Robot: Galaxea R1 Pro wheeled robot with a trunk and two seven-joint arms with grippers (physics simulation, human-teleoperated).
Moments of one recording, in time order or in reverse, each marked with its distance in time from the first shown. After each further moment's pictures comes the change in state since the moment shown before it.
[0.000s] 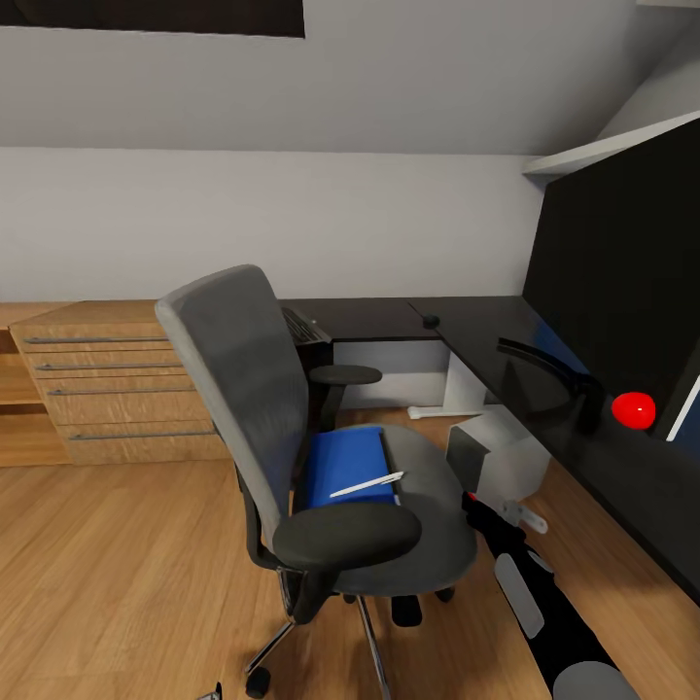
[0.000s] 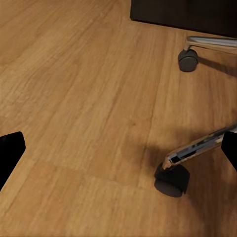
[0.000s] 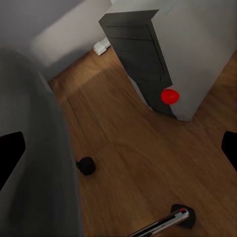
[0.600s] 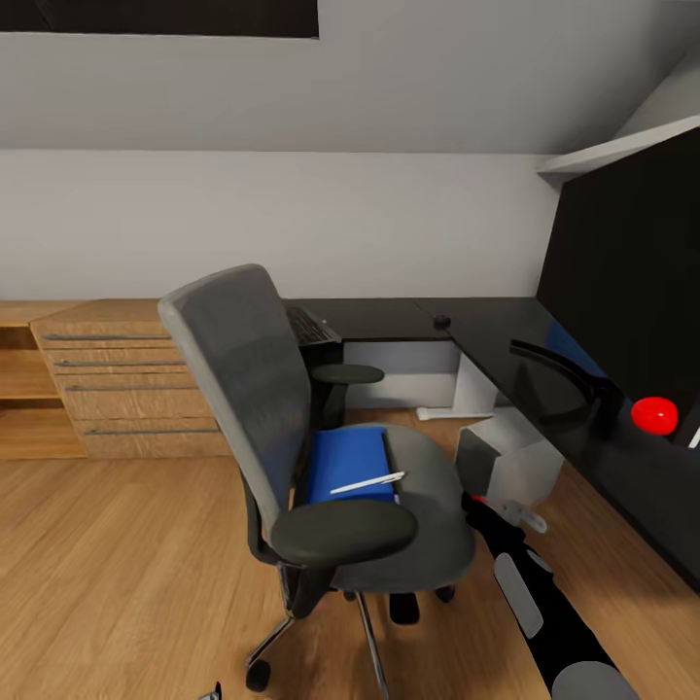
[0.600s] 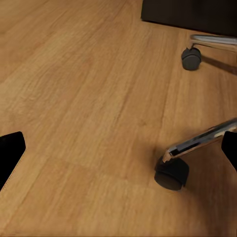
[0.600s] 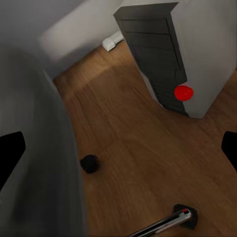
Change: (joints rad) left arm 0.000 0.001 0.001 0.000 0.002 -0.001 0.001; right arm 0.000 0.003 0.000 -0.003 0.001 0.000 -0.001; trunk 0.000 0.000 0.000
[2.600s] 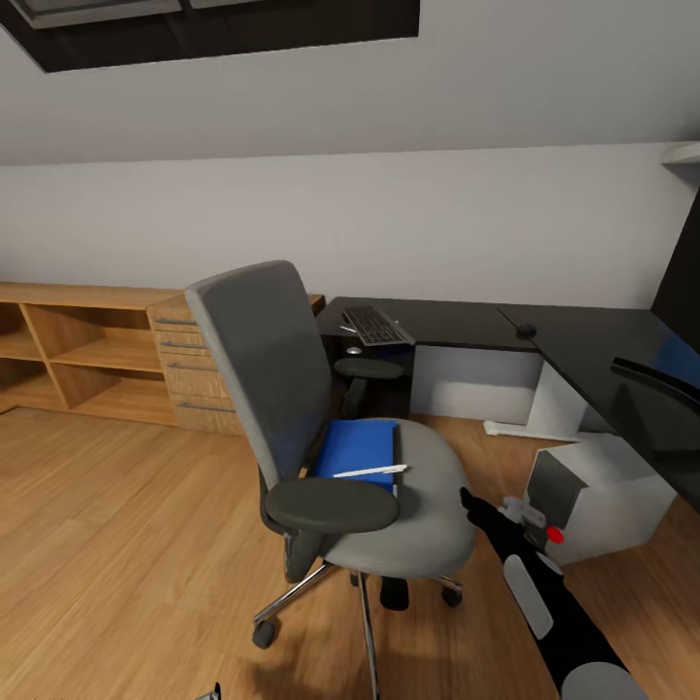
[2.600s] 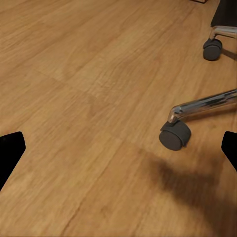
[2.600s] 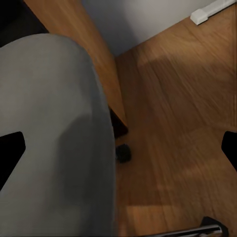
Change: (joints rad) left arm 0.000 0.000 0.001 0.000 0.000 -0.001 0.002; right arm 0.001 -0.024 -0.025 0.011 -0.005 -0.003 0.142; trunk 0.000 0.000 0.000
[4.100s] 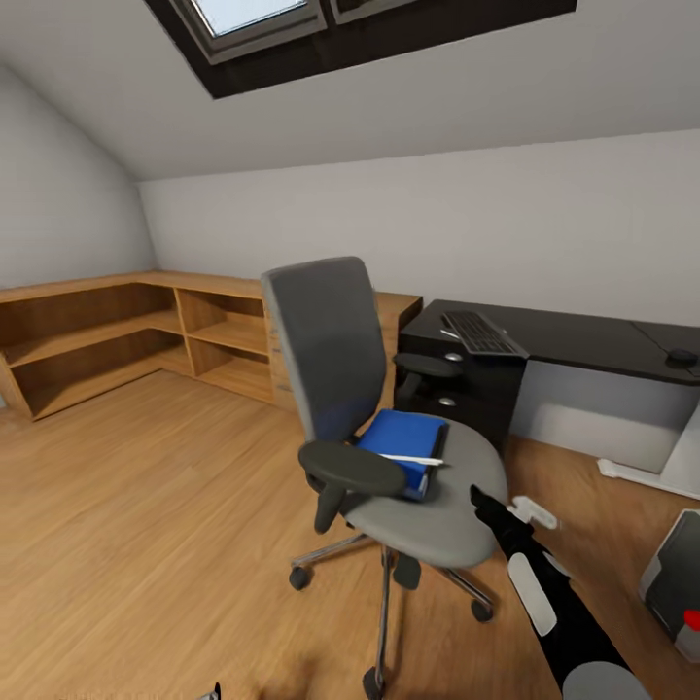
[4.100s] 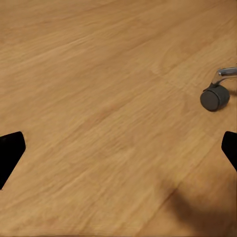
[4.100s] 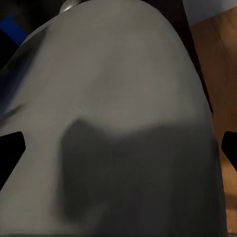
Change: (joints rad) left arm 0.001 0.000 0.000 -0.001 0.001 0.000 0.000; right arm -0.001 0.007 -0.050 -0.011 0.007 -0.021 -0.023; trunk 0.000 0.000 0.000
